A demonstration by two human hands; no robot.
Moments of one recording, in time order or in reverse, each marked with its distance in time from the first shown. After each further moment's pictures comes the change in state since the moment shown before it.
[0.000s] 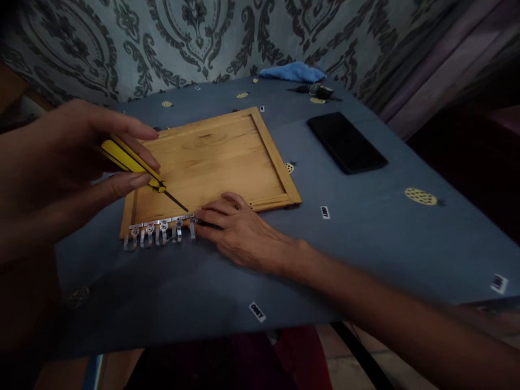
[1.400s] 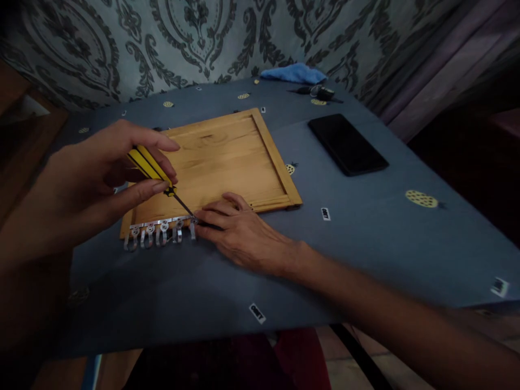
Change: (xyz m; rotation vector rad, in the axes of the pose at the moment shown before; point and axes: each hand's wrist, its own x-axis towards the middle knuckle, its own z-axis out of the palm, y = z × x) left_hand 0.003 -0.007 0.013 -0.010 -0.093 -0.004; right_hand 0.000 -0.001 -0.002 0.005 -0.057 0.040
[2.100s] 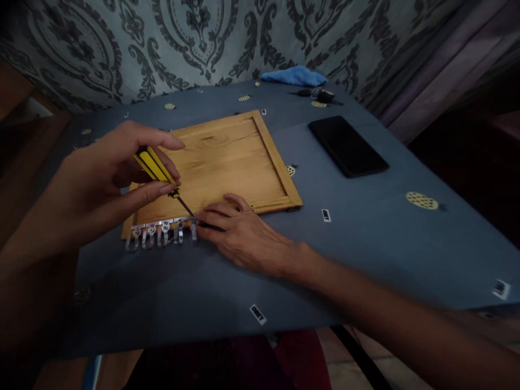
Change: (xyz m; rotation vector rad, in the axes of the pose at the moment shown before) left_hand 0.001 -0.001 0.004 0.032 0.025 -0.014; right_hand 0.001 0.000 0.000 -0.005 -0.008 0.001
